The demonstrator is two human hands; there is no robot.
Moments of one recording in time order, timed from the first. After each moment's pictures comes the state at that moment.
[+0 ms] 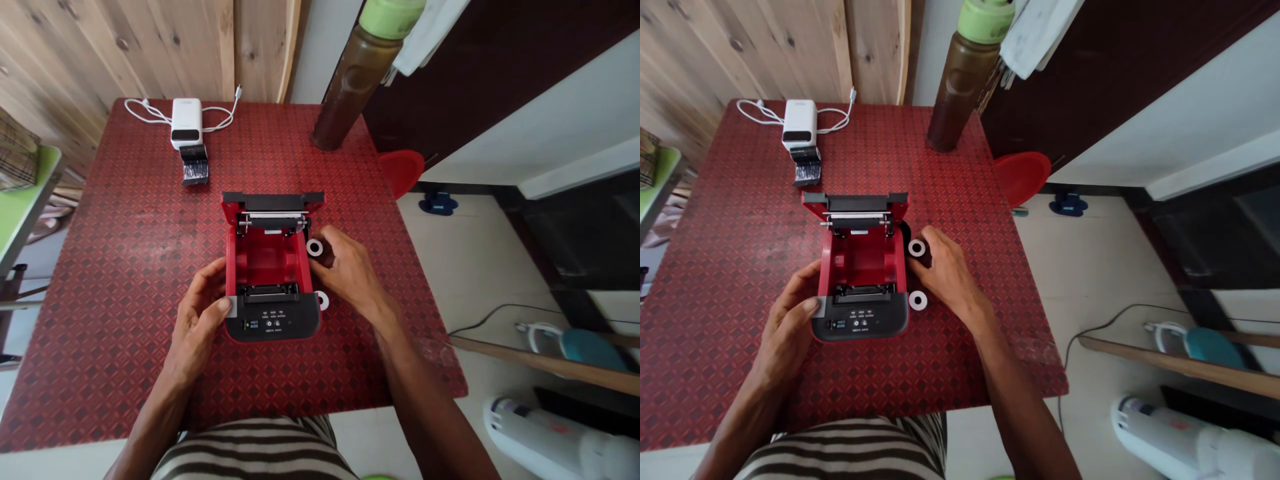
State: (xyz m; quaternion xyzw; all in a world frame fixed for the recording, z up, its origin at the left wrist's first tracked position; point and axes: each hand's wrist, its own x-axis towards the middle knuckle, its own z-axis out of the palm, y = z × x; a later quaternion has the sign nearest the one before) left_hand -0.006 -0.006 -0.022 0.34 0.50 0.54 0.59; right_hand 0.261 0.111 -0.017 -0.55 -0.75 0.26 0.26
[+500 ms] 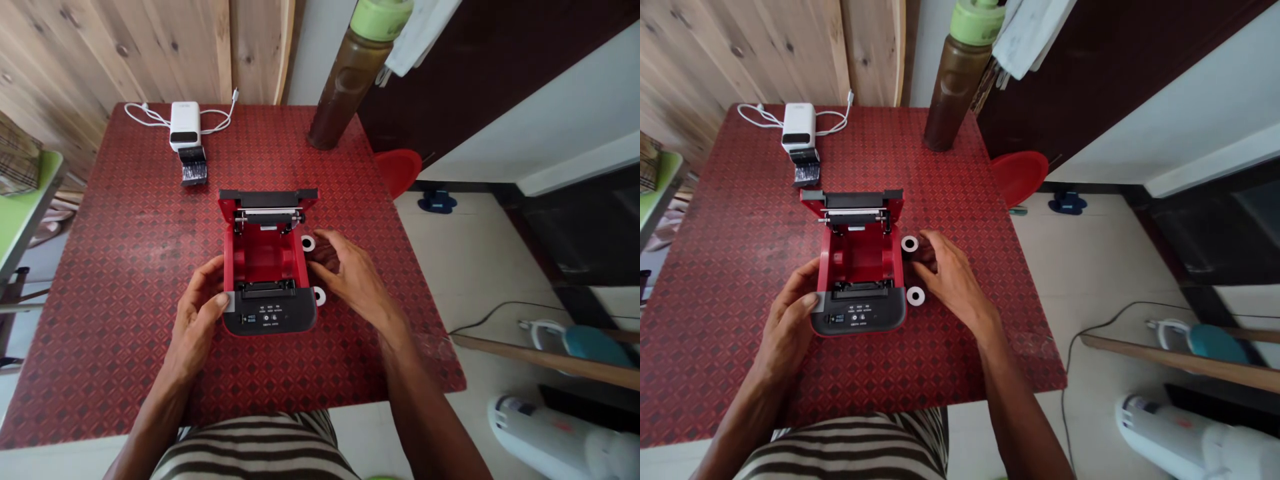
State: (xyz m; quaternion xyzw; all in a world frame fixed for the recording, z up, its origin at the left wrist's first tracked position) left_hand -0.004 -0.006 -0.022 0.35 0.51 0.53 0.57; right_hand 0.276 0.092 -0.019 -0.55 -0.74 0.29 0.26
